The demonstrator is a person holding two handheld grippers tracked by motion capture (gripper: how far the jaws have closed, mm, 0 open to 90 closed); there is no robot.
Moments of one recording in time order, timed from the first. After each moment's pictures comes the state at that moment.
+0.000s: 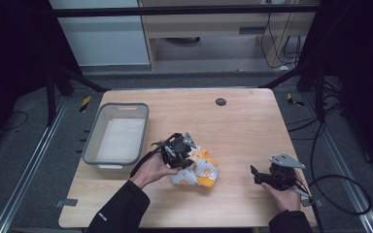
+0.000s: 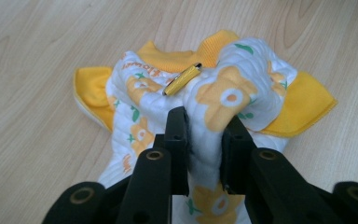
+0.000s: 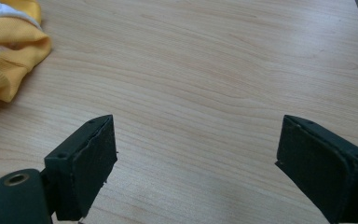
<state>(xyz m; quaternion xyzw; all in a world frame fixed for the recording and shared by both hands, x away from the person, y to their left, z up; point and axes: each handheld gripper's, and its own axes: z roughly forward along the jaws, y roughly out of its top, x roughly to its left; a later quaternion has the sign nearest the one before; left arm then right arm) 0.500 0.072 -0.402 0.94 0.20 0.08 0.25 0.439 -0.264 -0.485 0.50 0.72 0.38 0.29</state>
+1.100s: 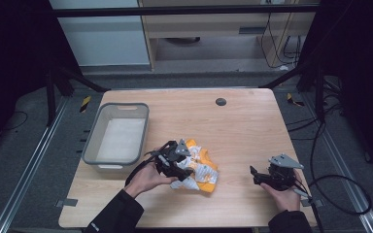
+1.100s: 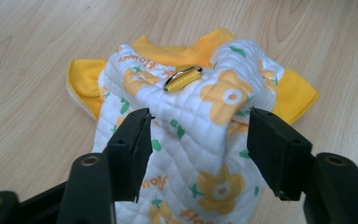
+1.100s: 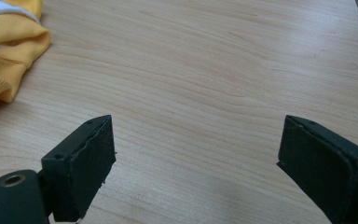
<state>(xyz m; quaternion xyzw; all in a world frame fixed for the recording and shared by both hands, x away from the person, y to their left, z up) 0.480 0.089 -0.411 0.93 0.19 0.10 0.29 0.439 -0.263 -0.487 0.50 0.73 0.37 0.29</state>
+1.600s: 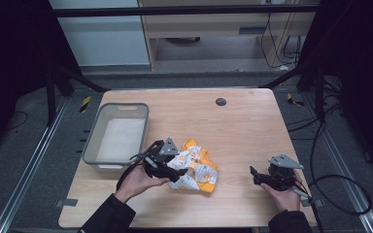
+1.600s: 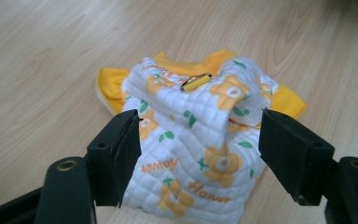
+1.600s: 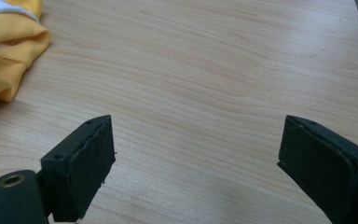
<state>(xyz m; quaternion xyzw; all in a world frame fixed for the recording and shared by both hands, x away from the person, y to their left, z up) 0.466 0.118 -0.398 0.90 0.22 0.13 0.35 0.438 -0.262 -0.487 0.50 0.73 0.37 0.29</state>
